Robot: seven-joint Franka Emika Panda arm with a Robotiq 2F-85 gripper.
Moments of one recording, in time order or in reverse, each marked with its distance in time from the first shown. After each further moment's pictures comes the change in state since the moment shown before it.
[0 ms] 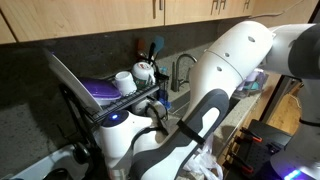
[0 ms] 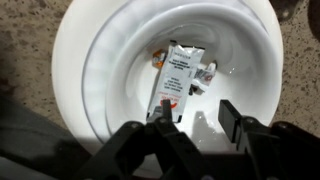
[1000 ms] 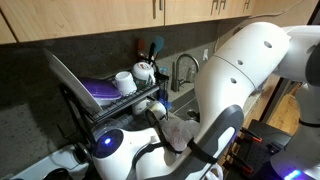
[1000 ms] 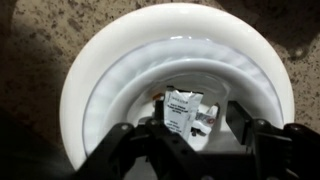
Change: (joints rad) arm 0.134 -0.008 -0.089 0.000 -0.093 -0.126 0.154
